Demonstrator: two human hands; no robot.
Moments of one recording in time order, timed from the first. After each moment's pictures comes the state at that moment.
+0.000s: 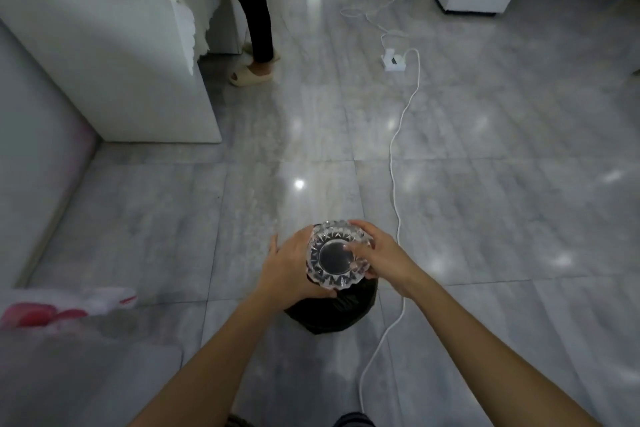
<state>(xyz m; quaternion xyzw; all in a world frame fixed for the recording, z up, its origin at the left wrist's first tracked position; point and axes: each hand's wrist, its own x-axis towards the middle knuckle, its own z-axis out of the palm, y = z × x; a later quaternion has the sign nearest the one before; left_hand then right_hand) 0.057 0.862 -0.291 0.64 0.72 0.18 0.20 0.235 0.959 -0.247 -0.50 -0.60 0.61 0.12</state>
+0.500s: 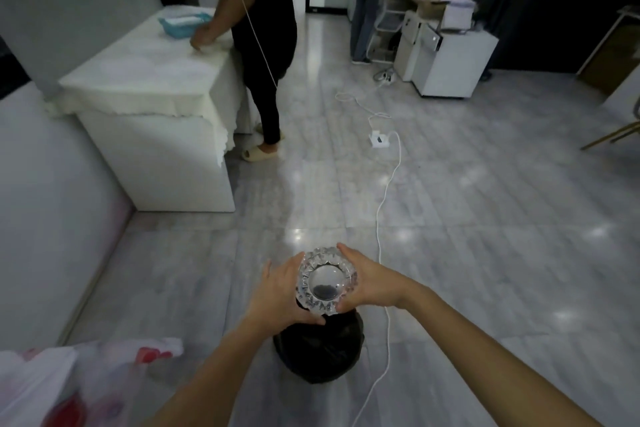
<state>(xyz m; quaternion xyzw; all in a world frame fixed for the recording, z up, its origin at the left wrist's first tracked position) 0.041 0.831 -0.039 0.64 0.71 0.22 0.18 0.231 0.941 0.026 -0.38 -0.78 0.49 -0.05</state>
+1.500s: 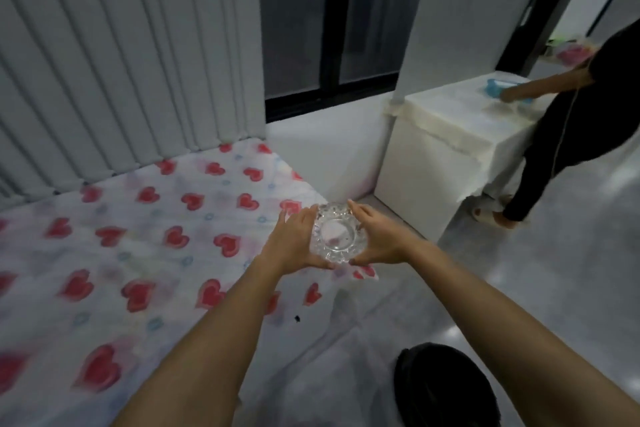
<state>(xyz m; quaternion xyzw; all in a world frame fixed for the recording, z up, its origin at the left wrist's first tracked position) -0.009 0.482 0.080 0.29 0.94 0.19 -0.02 0.018 0.697 0.112 0.14 -0.97 0.16 -0.06</state>
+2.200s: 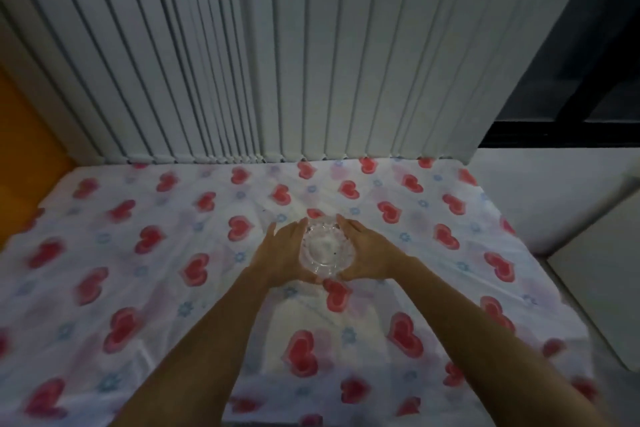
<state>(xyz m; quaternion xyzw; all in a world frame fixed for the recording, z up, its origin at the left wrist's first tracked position) 0.003 0.103 0.040 -0.02 0.98 0.18 0.01 -0.086 0.300 0.065 0.40 -0.89 0.16 -0.16</state>
